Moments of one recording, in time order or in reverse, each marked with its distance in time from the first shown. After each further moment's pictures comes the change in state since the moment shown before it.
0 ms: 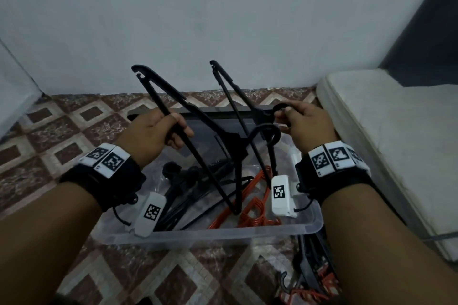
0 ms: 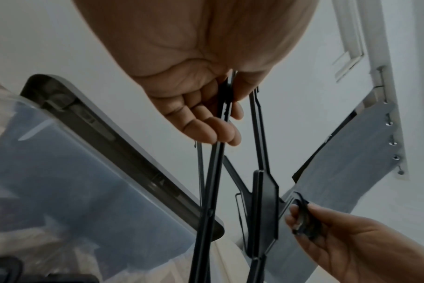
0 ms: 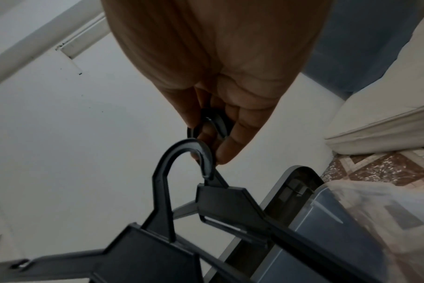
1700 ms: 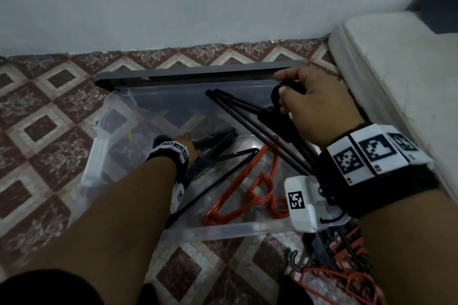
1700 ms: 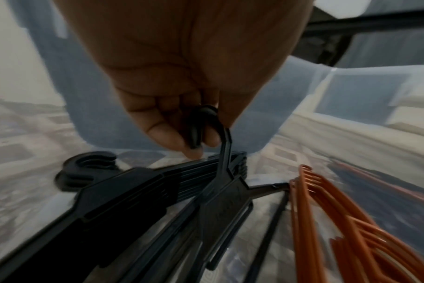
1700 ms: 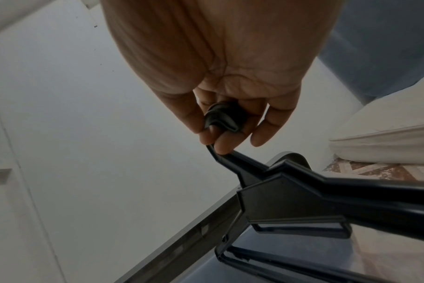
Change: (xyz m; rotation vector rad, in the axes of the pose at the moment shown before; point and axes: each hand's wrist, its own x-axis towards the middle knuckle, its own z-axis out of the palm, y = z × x) left_hand 0.096 -0.234 0.065 1.100 -0.460 -0.539; right_hand 0.010 0.031 0.031 -0.490 -0.128 -0.096
